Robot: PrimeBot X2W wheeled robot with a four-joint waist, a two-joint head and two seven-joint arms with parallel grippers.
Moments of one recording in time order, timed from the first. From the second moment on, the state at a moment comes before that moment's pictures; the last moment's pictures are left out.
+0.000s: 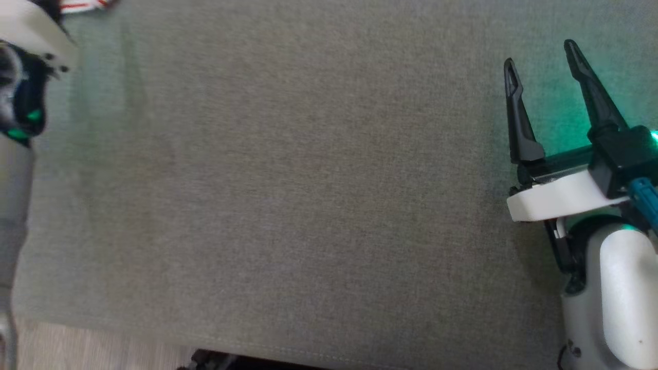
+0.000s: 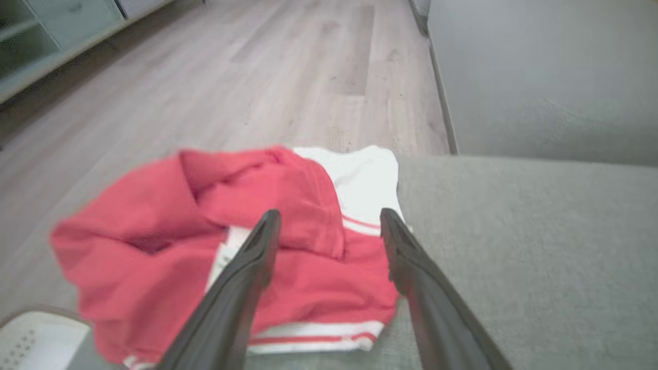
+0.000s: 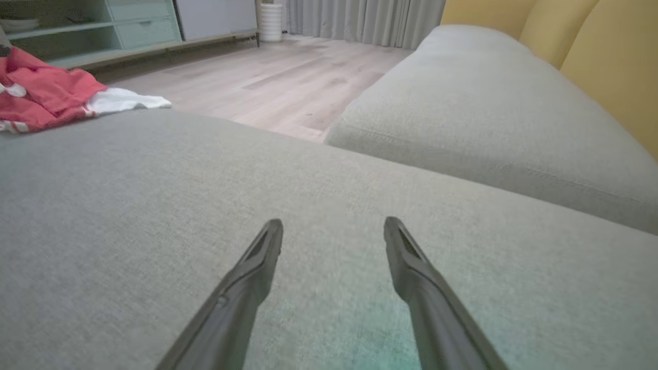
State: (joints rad) left arm -0.99 0.46 -0.37 0.57 -0.67 0.01 0.17; right arm -0.28 -0.05 0.06 -0.21 -0.15 0.13 0.11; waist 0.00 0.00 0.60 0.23
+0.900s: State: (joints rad) left arm -1.11 0.44 -0.46 0.87 -0.64 -0.09 0.12; right arm -0.30 -0.05 0.03 -0.17 -0.11 0.13 0.06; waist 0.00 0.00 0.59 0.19
